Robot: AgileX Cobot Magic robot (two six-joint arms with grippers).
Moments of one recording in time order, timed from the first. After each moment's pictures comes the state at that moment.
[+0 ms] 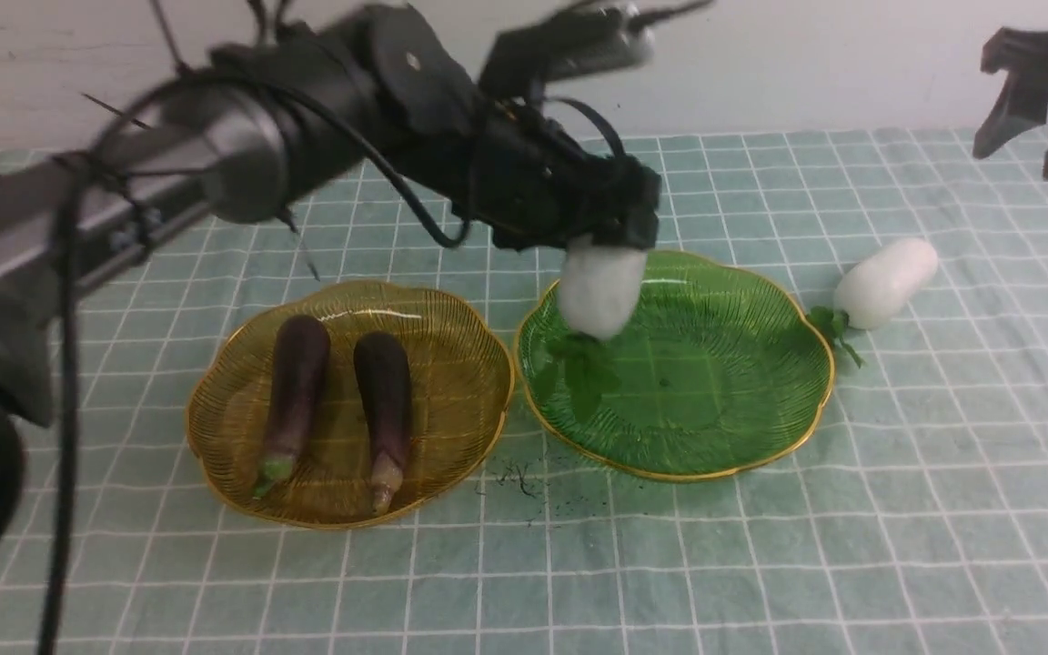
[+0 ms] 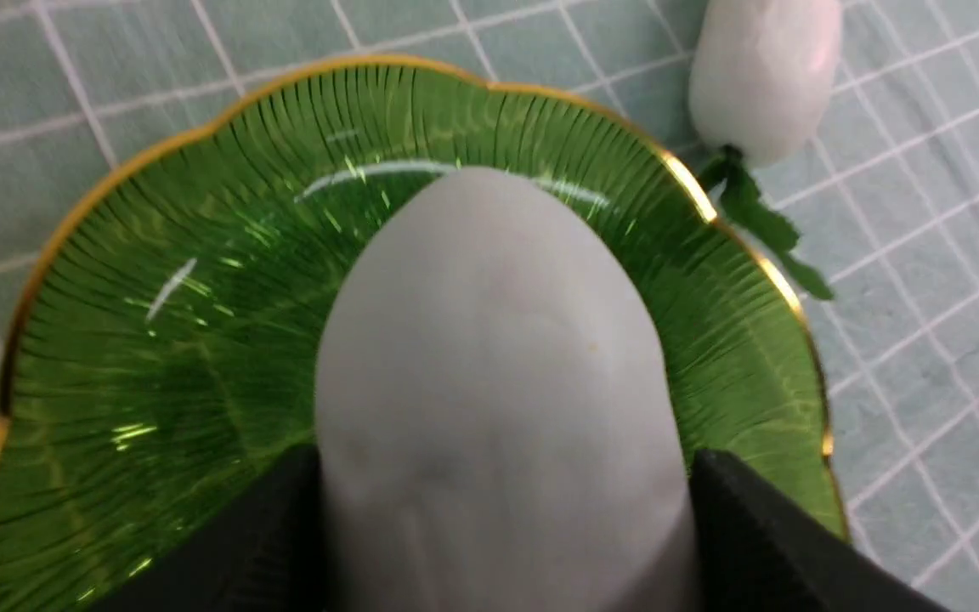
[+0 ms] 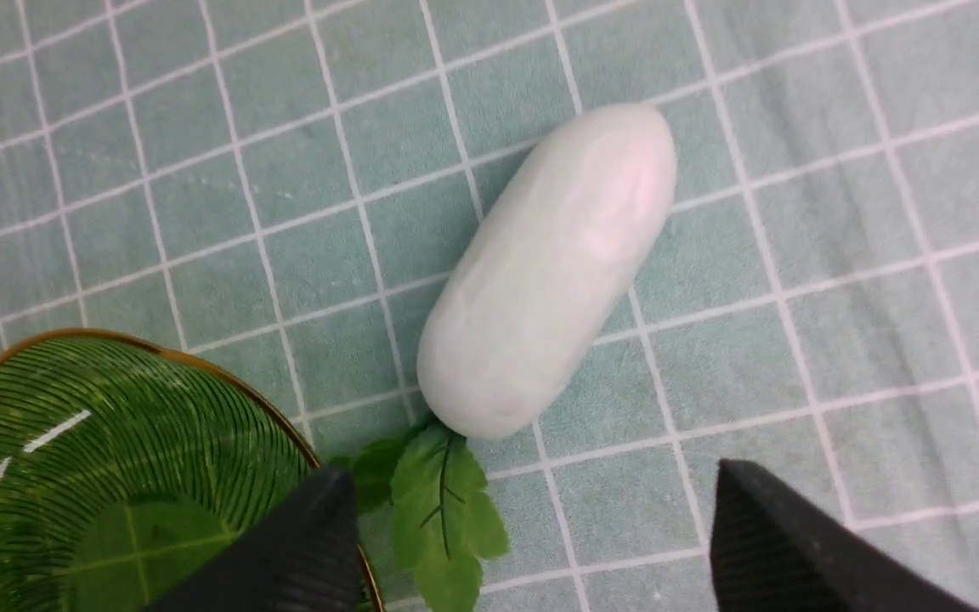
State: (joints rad) right arm -0.14 2.09 -2.01 0.29 1.26 0.10; left arm -0.48 2.09 -1.76 -0.52 0.63 0.17
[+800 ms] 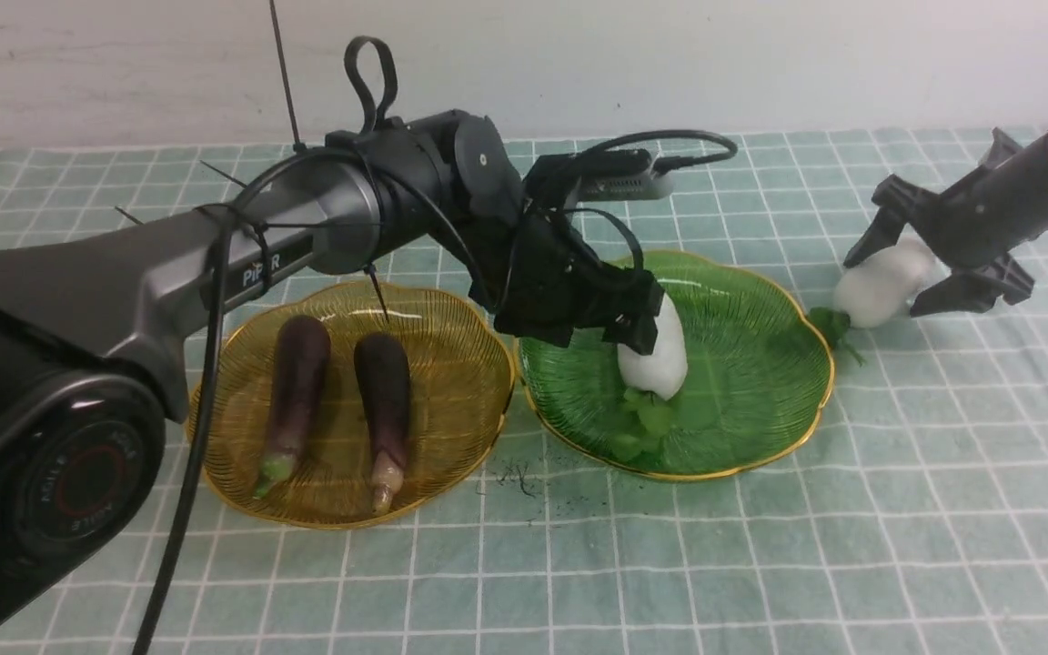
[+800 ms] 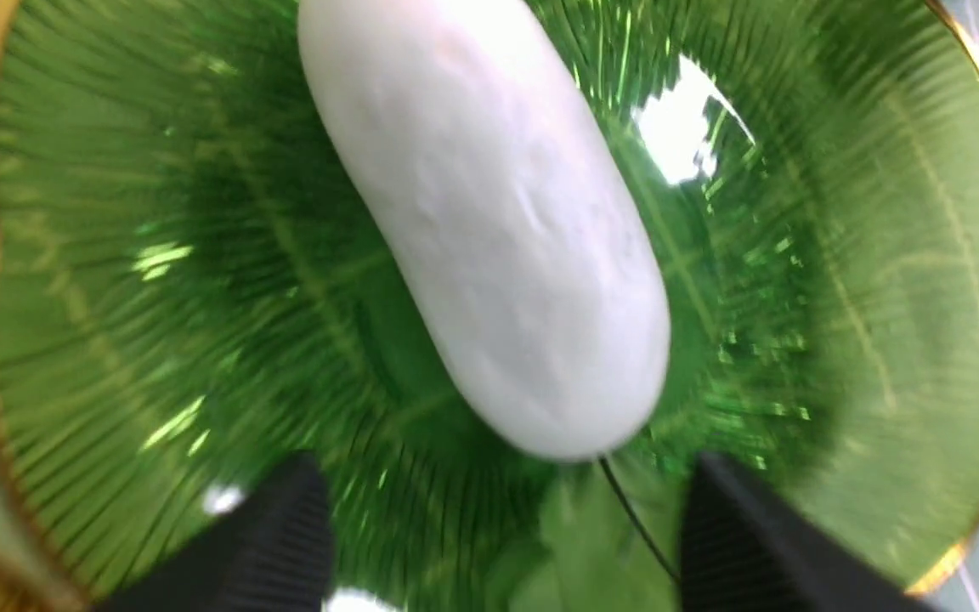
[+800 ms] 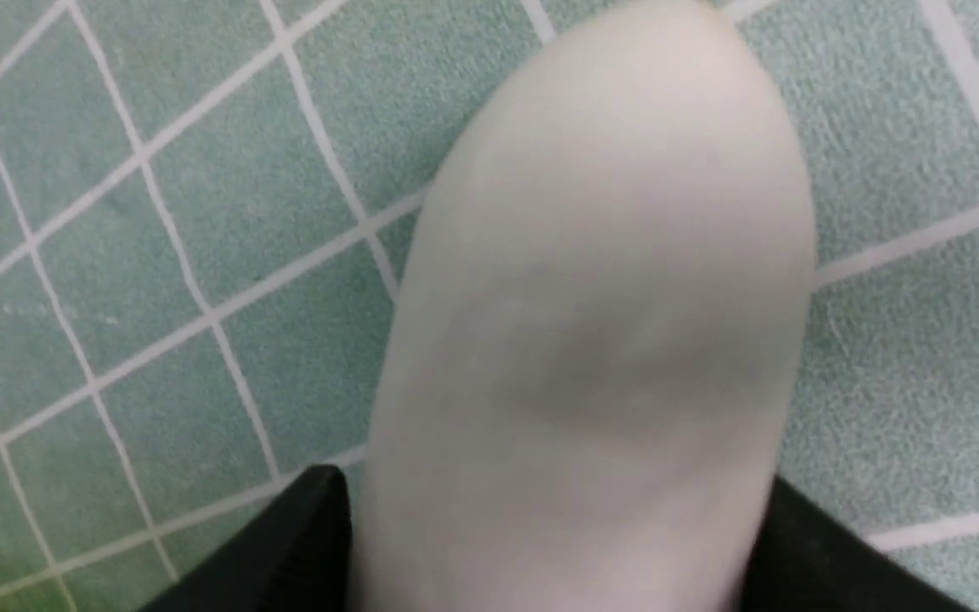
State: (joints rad) right arm -0.14 2.40 -2.01 0.52 1.04 0.10; left arm -0.46 2.16 -1.90 -0.37 0.93 0.09
